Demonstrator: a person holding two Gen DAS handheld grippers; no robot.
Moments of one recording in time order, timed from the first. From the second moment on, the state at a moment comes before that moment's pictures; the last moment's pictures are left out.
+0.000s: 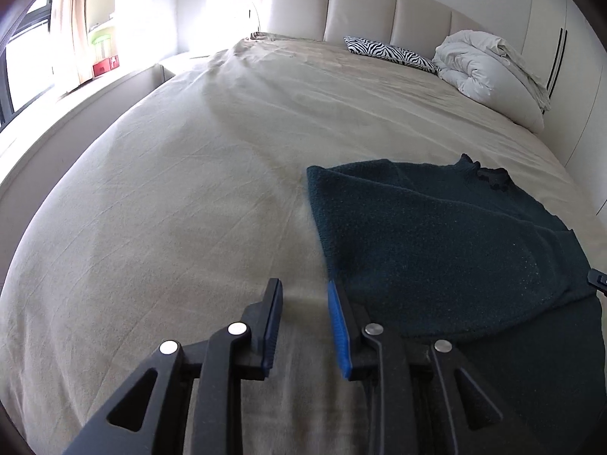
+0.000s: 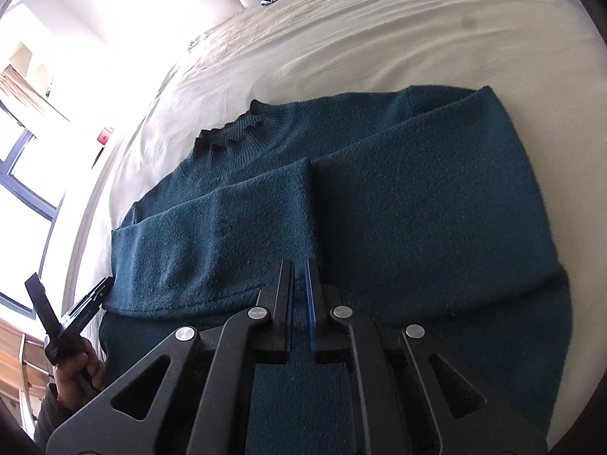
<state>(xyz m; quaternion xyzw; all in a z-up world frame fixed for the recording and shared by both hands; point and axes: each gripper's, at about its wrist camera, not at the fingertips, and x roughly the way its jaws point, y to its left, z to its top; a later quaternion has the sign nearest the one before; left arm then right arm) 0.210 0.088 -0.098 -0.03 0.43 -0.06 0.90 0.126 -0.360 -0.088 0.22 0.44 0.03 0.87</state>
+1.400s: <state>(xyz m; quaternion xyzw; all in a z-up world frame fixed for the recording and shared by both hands) -0.061 0.139 -0.118 -0.26 0.57 -0.22 0.75 -0.167 -0.391 -0.068 0.28 0.38 0.05 0.88</state>
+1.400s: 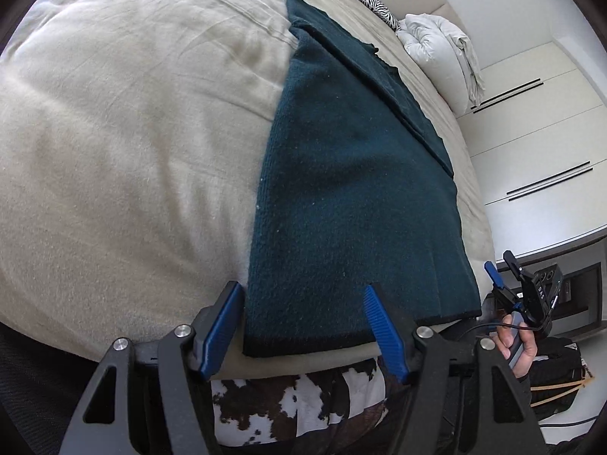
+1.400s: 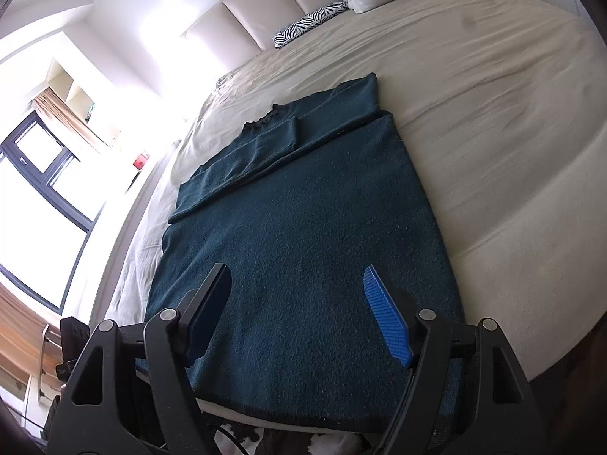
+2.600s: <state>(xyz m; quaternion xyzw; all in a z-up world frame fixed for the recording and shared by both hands) -0.059 0.144 -0.124 -0.25 0.57 -0.22 0.75 -0.218 -0.460 -0.124 0.38 0.54 0.00 0.75</state>
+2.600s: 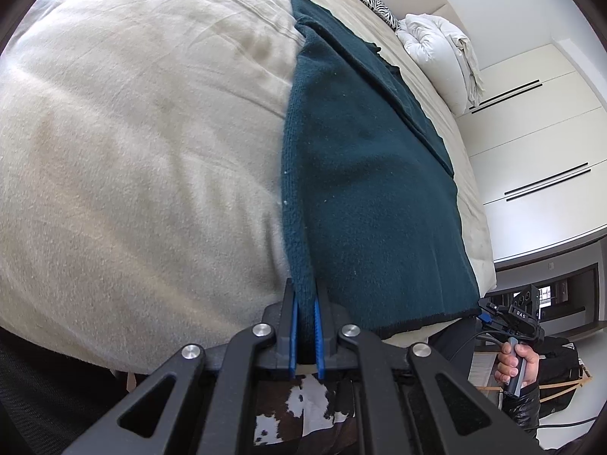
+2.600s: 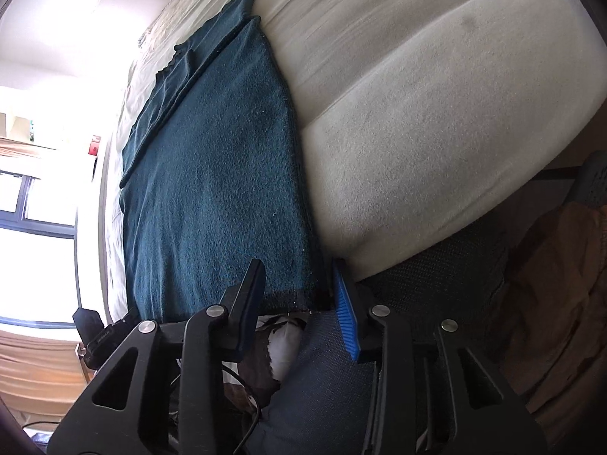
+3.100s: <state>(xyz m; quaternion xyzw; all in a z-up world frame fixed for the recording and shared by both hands) -0.058 0.154 -0.098 -0.27 0.54 -0.25 0.76 -0.205 -0.449 -0.089 0.37 0.49 0.04 0.79</state>
